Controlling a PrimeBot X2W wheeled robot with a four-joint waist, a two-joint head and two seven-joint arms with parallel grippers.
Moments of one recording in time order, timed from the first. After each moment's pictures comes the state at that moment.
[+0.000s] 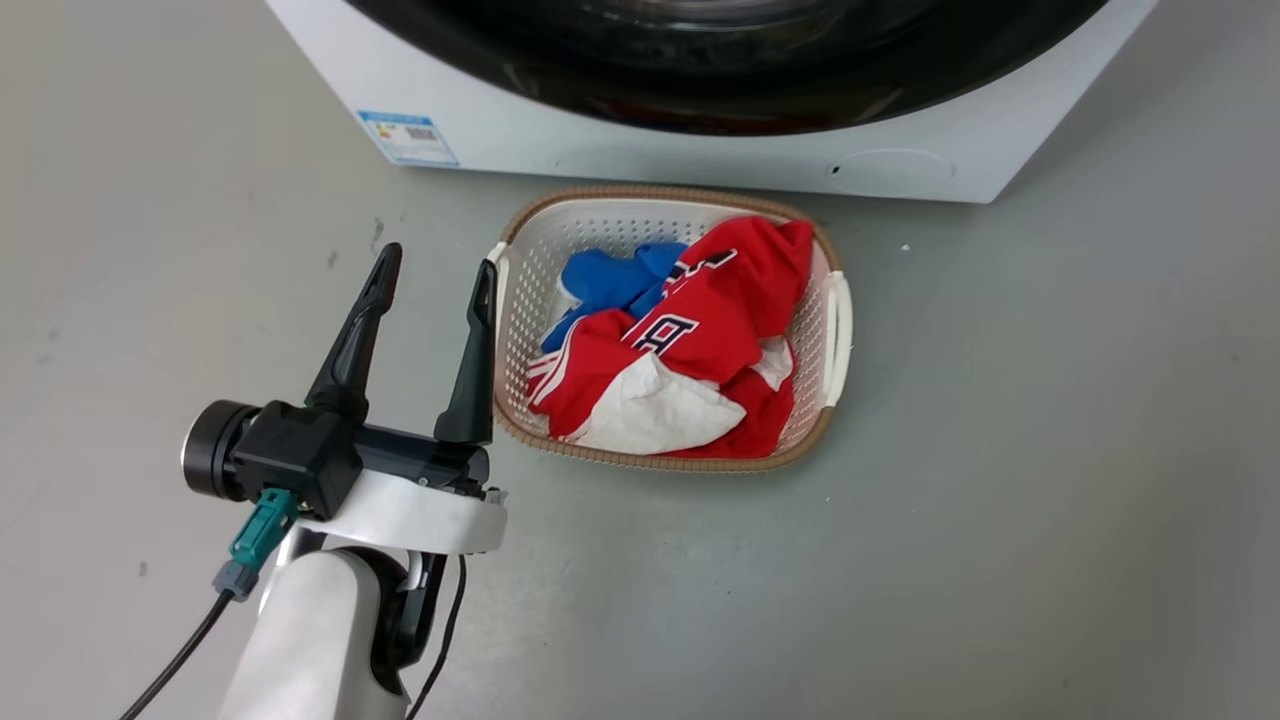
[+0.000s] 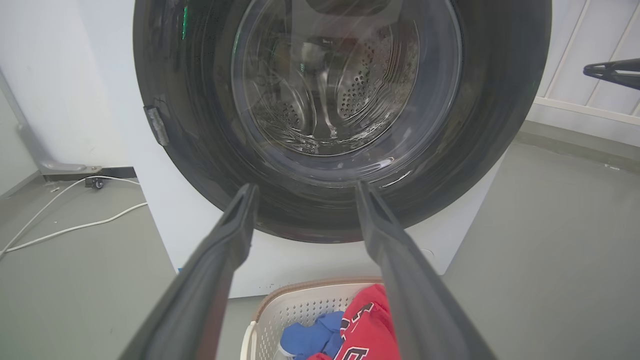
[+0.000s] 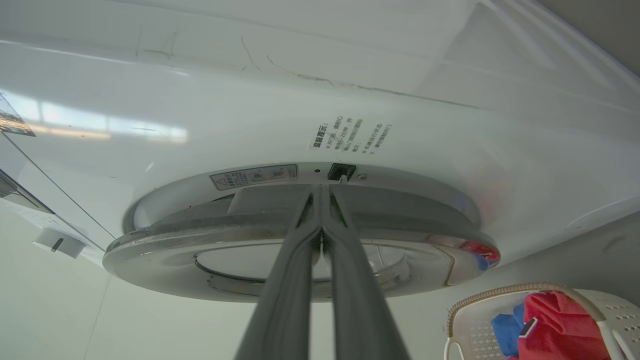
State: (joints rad) left arm -0.29 0.13 -0.17 0.01 -0.19 -0.07 -0.26; right arm -1.07 -0.39 -0.13 0.85 1.52 0.13 0.44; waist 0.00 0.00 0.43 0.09
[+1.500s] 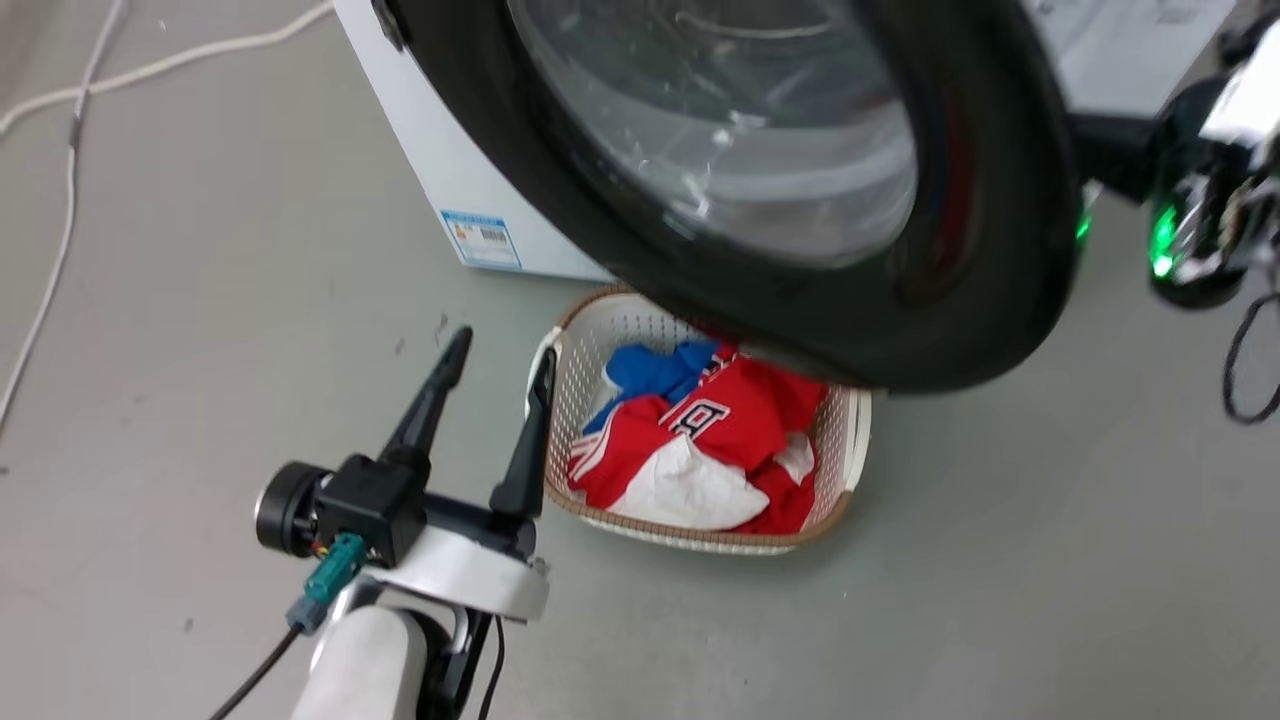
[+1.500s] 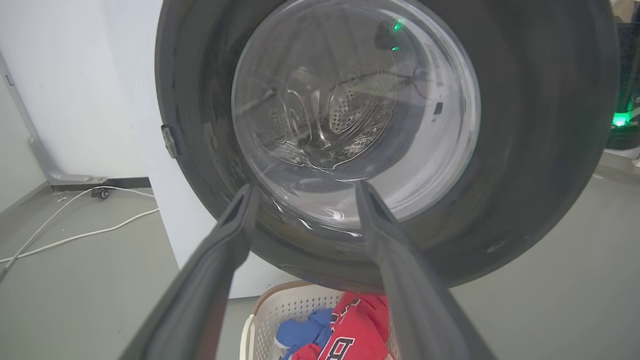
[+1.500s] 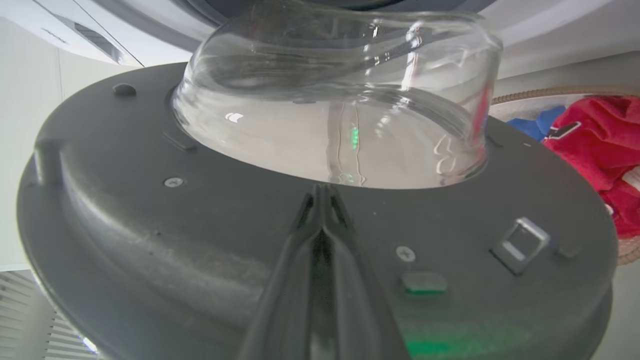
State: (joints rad) left arm -0.22 0.08 -0.19 0.09 -0.15 -0.12 -0.26; right arm -1.15 -0.29 0.03 1.06 1.39 0.13 1.00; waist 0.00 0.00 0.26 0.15
